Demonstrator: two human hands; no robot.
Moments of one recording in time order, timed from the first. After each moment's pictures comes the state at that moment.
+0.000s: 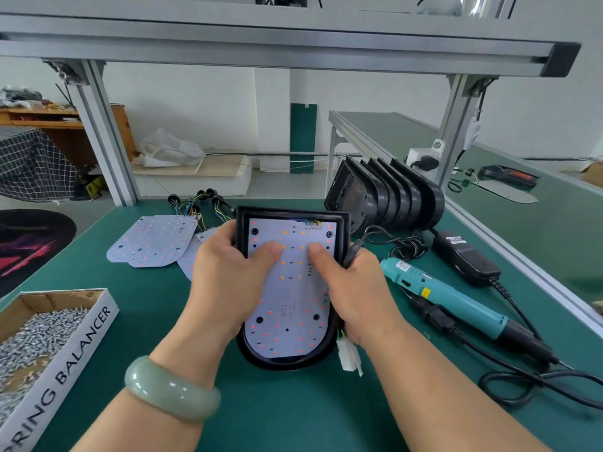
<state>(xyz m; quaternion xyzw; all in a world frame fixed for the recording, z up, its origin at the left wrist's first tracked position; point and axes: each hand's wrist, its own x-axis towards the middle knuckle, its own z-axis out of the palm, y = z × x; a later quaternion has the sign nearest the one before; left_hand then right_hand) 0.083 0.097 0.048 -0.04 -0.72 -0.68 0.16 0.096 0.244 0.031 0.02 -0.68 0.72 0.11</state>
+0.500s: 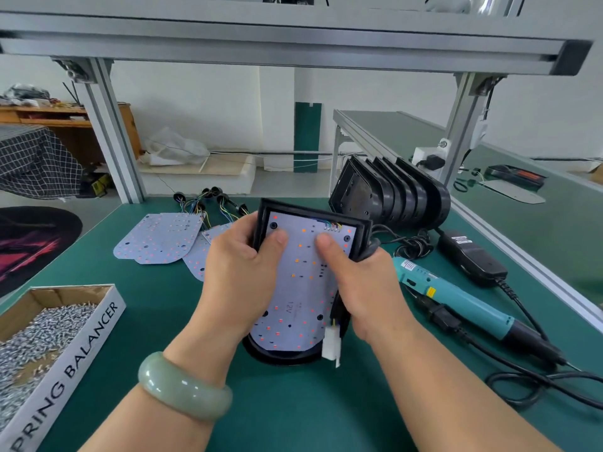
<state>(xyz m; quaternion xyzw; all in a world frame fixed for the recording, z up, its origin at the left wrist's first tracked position) 0.093 0.105 0.057 -0.09 -0.75 -0.63 0.20 0.097 0.244 0.035 0.02 -0.62 0.77 0.14</state>
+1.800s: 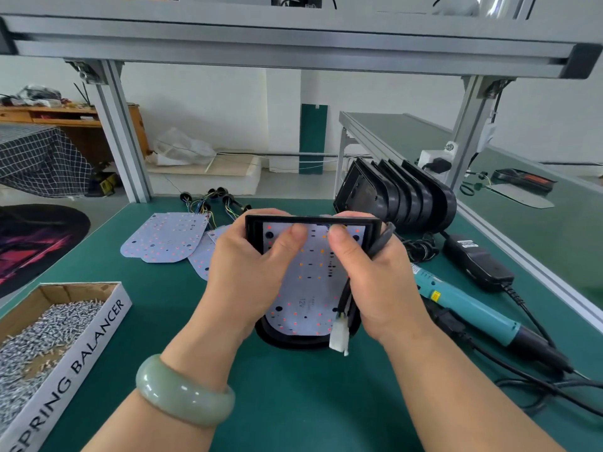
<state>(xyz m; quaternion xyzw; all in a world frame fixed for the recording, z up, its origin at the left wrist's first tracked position) 0.101 0.108 0.064 -0.12 -0.69 -0.69 0.19 0.104 0.250 0.049 0.12 -0.63 0.74 0.18</state>
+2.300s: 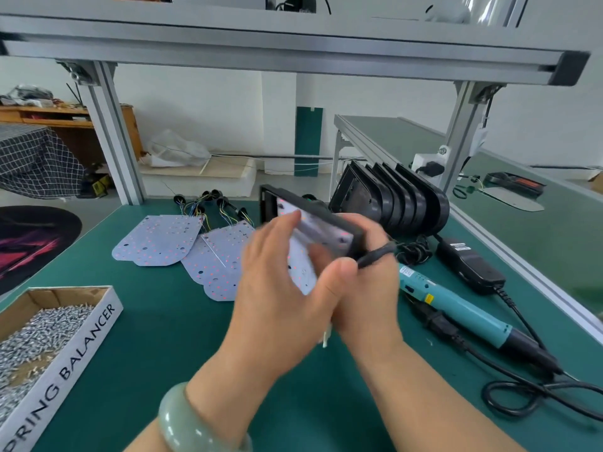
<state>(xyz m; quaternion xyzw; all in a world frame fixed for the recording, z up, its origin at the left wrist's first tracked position) 0.128 0.131 0.062 -0.17 -0.81 -0.51 0.24 0.112 0.228 0.049 0.12 -0.61 0.72 0.31</state>
